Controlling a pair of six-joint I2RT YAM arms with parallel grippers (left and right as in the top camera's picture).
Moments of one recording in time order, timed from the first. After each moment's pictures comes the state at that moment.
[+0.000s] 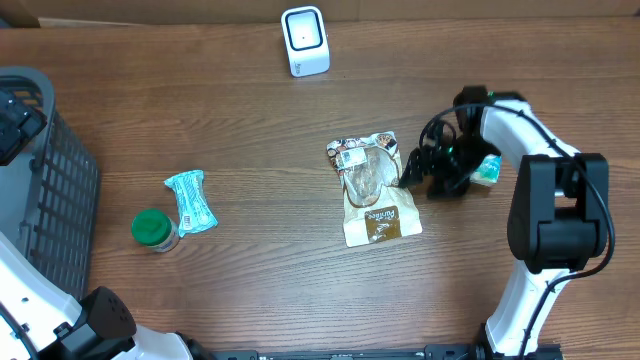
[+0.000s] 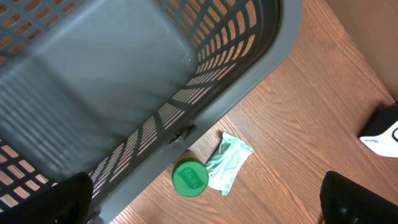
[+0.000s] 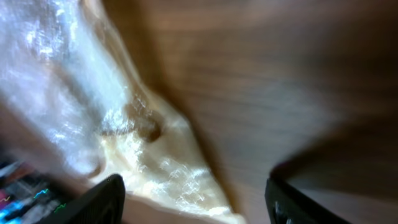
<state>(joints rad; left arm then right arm) 0.62 1.72 2.30 -1.69 0.09 -0.31 0.02 2.10 1.41 -1.11 -0.52 0.05</state>
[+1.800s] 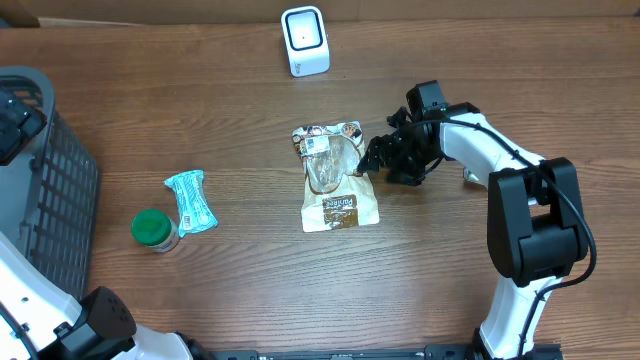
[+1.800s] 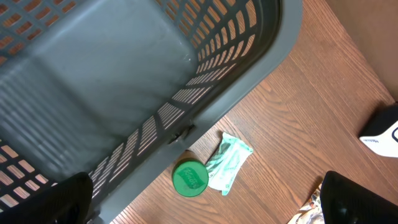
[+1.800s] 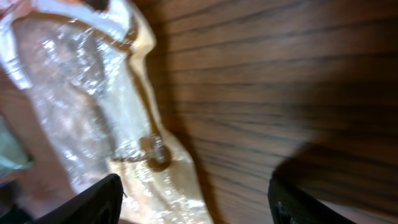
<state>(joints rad) 0.62 1.72 2.30 -1.69 0.09 -0.31 0.22 2.05 1.37 -0.77 -0.51 0.35</state>
